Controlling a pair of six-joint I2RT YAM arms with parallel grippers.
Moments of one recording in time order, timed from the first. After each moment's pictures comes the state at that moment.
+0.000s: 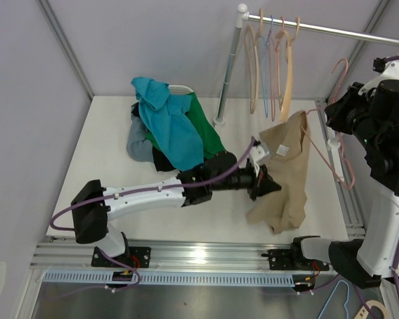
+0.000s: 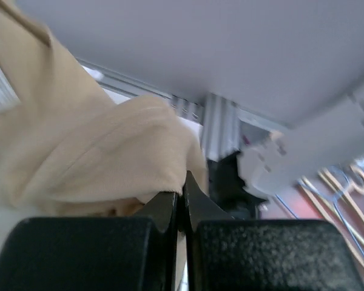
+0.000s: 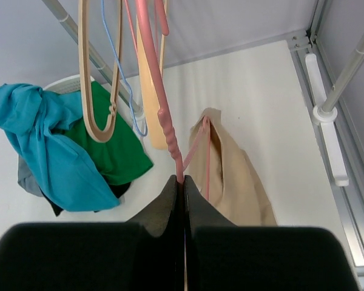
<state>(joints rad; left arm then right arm) -1.22 1.60 1.24 0.25 0.27 -0.31 0.12 1.28 2.23 -1.28 0.12 0.32</state>
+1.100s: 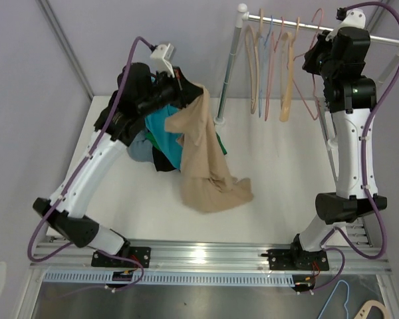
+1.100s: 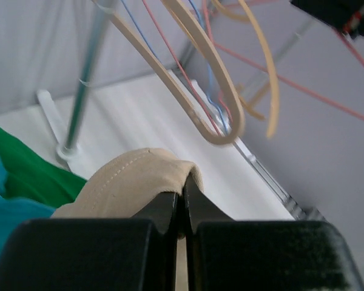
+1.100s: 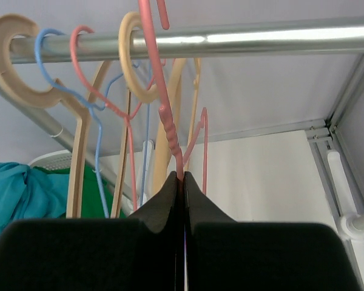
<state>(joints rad) -0.57 1.42 1.72 -0.44 0.25 -0.39 0.10 1.66 2.29 -0.79 0.12 0.23</state>
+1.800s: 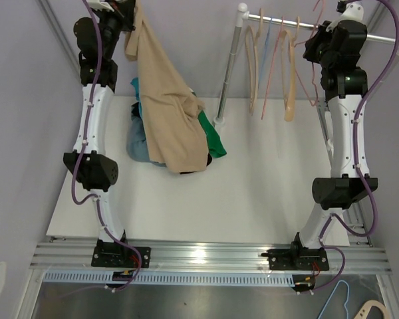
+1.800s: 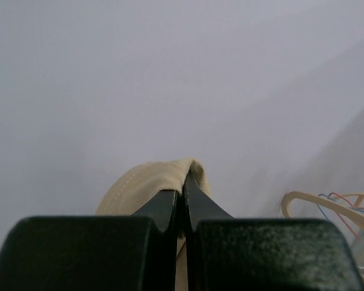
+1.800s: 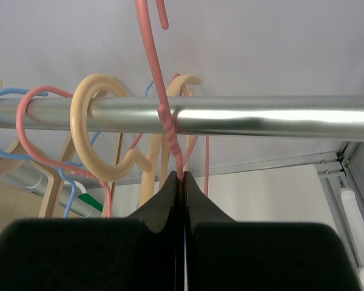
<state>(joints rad) -0.06 2.08 2.48 0.09 0.26 -0.29 0.03 1.85 2.37 -0.60 0.03 0.24</state>
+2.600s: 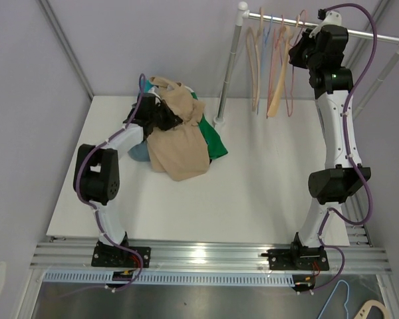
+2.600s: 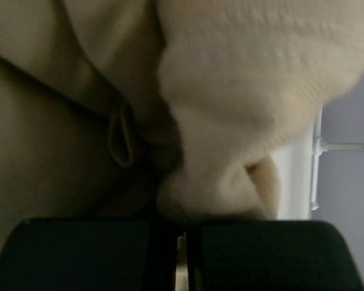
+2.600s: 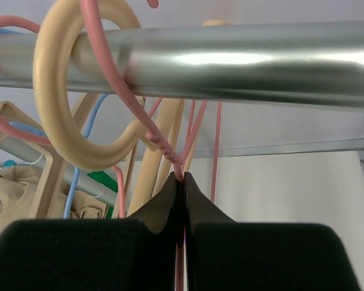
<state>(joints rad) -0.23 1.88 1.37 -0.03 0.28 -0.71 0.06 1.92 2.34 -0.59 -0.05 0.26</state>
